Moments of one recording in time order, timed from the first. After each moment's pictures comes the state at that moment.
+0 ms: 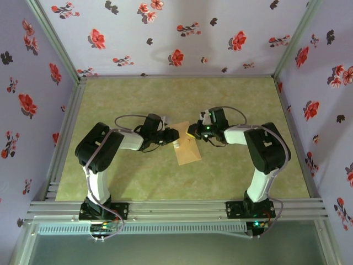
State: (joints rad) left arm -0.62 1.92 0.87 0.35 0.45 -0.86; right arm 0.40 1.83 0.85 0.23 -0.71 0.91
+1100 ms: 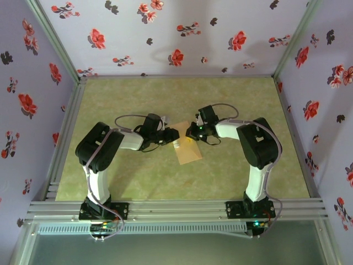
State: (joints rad) left arm -0.61 1.92 0.87 0.36 0.47 -0.86; right arm 0.48 1.91 1.03 -0.11 -0.47 0.76
